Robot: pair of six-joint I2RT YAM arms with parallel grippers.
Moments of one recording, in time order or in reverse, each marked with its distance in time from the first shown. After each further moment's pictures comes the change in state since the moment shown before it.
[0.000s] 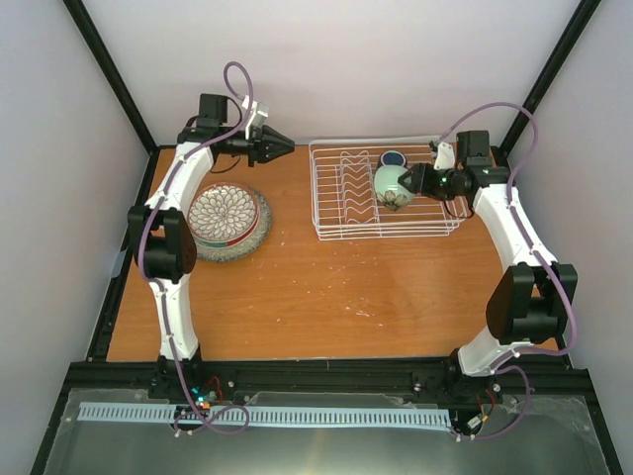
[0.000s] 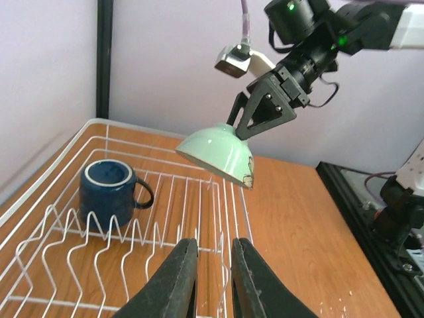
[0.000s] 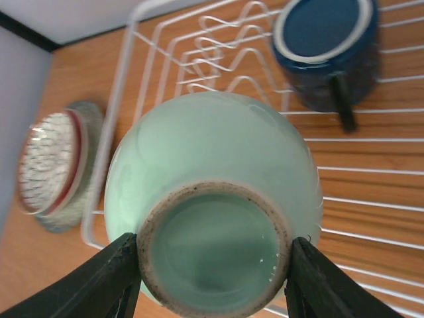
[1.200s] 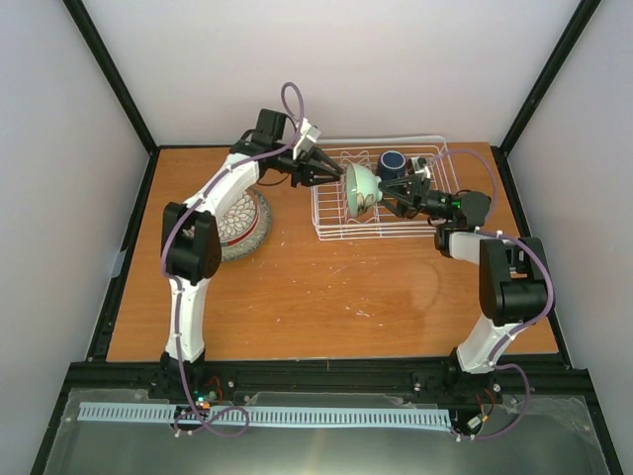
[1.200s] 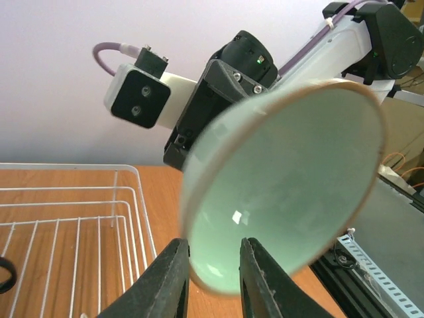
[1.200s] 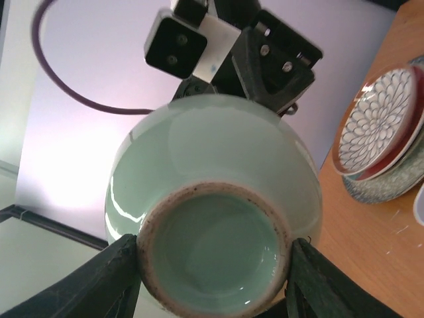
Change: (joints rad) left arm -0.243 0.044 -0.026 0.029 0.077 0.059; right arm 0.040 0.131 -0.584 2.127 -0.733 1.569
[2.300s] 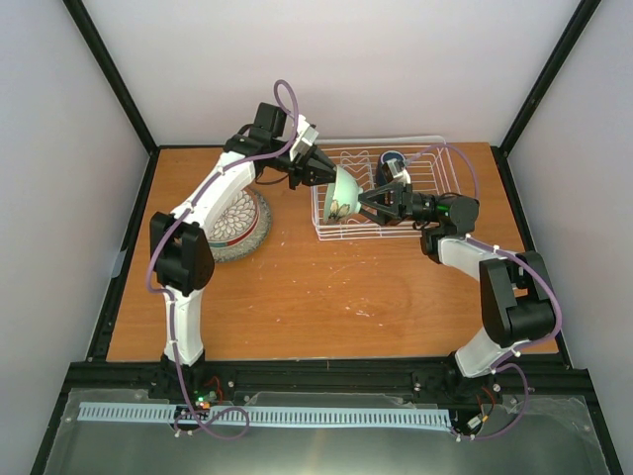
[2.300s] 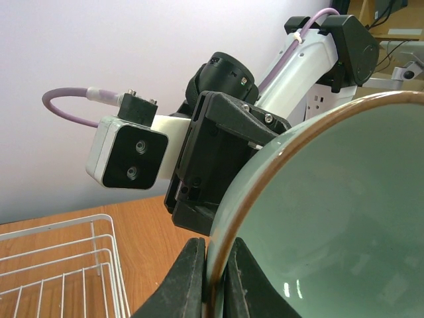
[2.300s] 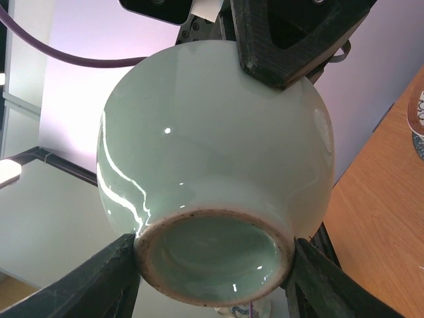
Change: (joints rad) left arm -0.040 -0.132 -0.016 -0.131 0.041 0.186; right arm 0.153 -0.129 -0.009 -0.001 -0.013 0.043
